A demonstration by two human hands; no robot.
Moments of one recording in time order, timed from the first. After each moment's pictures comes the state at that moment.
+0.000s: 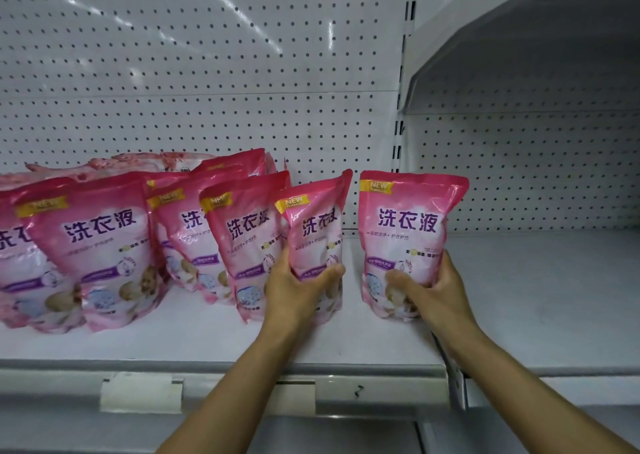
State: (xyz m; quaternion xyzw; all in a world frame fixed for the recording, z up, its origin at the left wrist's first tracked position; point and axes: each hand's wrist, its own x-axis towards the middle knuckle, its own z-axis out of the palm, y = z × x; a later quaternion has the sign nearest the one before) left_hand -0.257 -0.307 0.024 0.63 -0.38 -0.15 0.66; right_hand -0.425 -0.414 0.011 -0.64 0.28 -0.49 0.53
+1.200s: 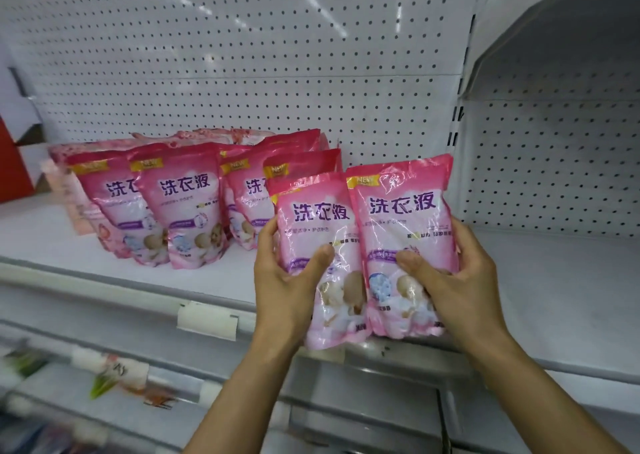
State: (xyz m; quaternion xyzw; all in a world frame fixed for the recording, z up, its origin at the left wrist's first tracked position) left_hand -0.286 -0.217 0.036 0.57 -0.29 -0.06 0.77; right_hand -0.427 -0.346 0.043 -0.66 0.17 -0.49 0.54
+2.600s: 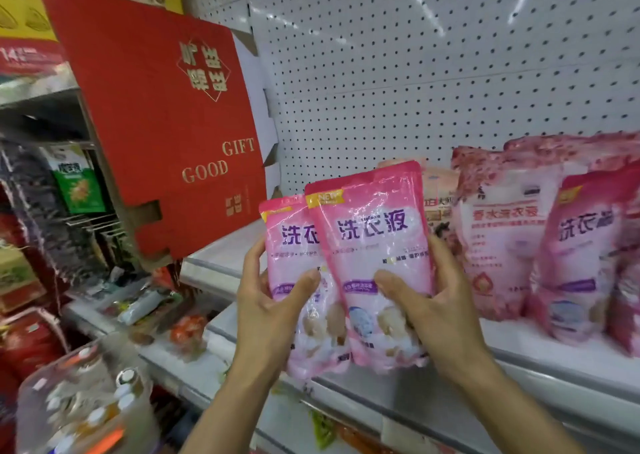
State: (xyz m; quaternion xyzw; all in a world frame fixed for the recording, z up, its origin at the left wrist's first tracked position) left_hand 0.183 0.150 0.032 0.62 -0.26 0.04 0.74; right_hand 0.076 -0.002 0.038 -0.65 0.05 -0.39 0.64
